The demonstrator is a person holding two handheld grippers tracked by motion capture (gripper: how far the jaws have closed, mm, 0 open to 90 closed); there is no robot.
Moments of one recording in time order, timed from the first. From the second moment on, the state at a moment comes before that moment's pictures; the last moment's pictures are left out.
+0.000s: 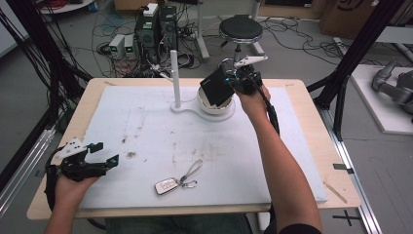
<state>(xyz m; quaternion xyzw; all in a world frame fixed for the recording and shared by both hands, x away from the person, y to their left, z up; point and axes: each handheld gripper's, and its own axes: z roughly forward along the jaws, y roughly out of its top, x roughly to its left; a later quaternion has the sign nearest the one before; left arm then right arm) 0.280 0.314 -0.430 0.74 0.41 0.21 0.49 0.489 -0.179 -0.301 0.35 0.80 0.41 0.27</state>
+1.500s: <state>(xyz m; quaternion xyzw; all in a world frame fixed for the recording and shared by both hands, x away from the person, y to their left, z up) 0.283 0.309 -0.429 0.74 0.41 0.21 0.49 0.488 -0.181 -0.314 0.39 0.80 0.37 0.27</state>
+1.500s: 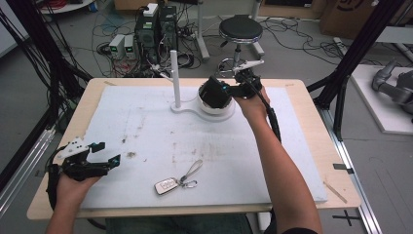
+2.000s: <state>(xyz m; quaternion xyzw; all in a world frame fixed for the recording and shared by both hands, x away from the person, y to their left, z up) 0.304 0.288 -0.426 0.75 0.38 0.20 0.50 0.422 -0.230 -0.329 0.38 0.77 0.43 0.28</state>
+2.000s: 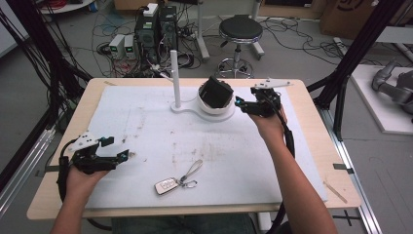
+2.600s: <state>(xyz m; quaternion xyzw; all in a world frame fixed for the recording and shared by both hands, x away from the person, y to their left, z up) 0.318 0.274 -0.425 0.75 0.37 0.19 0.51 0.369 -0.265 -0.375 0.41 0.76 0.44 0.25</state>
